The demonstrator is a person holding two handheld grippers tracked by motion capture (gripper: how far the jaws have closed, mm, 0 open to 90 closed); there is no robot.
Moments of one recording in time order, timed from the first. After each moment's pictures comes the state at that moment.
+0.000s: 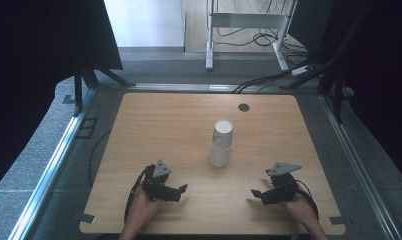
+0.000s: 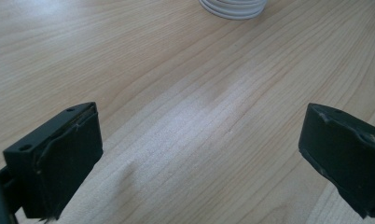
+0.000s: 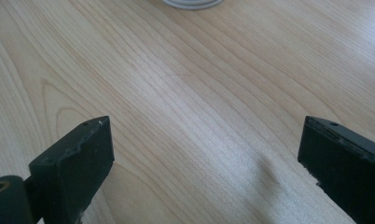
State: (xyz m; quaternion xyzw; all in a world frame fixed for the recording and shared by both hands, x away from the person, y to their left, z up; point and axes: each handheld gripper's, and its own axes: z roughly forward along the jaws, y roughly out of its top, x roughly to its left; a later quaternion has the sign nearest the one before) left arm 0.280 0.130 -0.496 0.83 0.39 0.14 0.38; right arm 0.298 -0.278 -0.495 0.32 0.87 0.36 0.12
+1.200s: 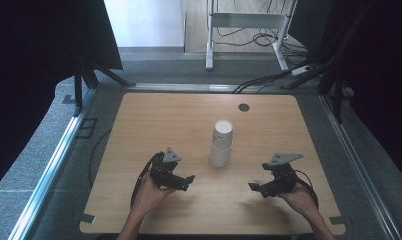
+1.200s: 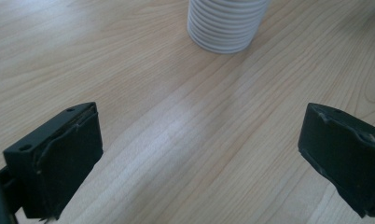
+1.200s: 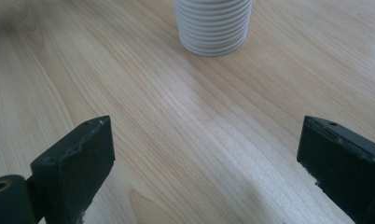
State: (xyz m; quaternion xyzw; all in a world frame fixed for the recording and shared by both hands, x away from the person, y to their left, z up) left arm 0.307 0.108 -0.465 0.84 0.38 0.12 0.37; right arm 0.311 -0.270 -0.465 0.32 0.86 0.39 0.08
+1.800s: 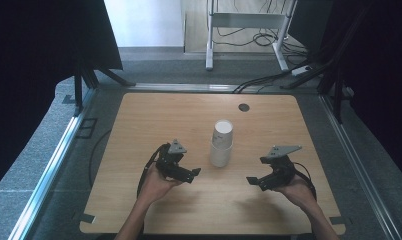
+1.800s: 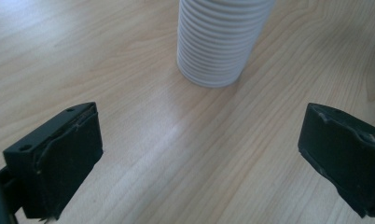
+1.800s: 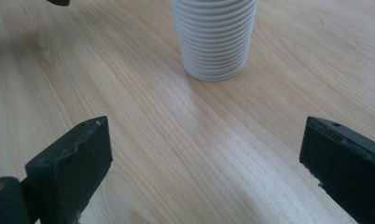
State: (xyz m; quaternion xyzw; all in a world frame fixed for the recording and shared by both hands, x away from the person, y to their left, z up) left arm 0.330 0.095 -0.454 0.84 0.35 0.11 0.39; right arm 0.325 -0.263 -0.447 0.31 0.86 0.40 0.07
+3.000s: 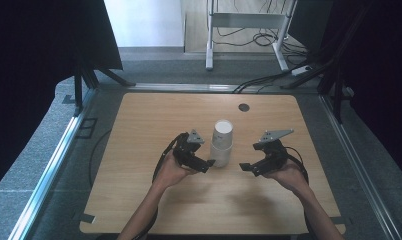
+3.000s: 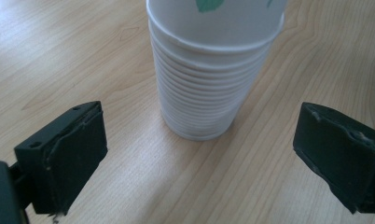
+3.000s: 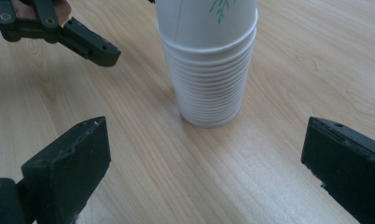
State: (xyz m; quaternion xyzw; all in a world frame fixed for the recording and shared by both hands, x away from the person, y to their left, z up) left arm 0.366 0.052 -0.448 0.86 0.30 0.11 0.39; right arm 0.357 -0.240 -0.421 0.29 0.86 0.40 0.07
